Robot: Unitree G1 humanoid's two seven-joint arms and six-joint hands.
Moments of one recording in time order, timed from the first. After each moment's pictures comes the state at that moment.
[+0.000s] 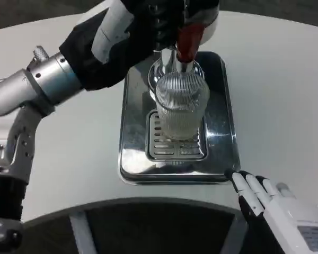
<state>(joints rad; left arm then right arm) -0.97 0.43 0.07 0.42 -0.42 -0.09 -0.96 0.52 0.03 0.22 -0.95 -1.29 0.00 0.46</state>
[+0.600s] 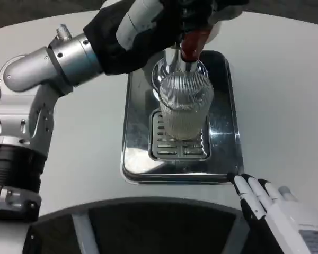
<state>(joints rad) -1.13 0.38 0.05 0.59 -0.35 -0.18 -1.07 0.56 0.03 0.23 -0.96 -1.30 0.00 0.44</state>
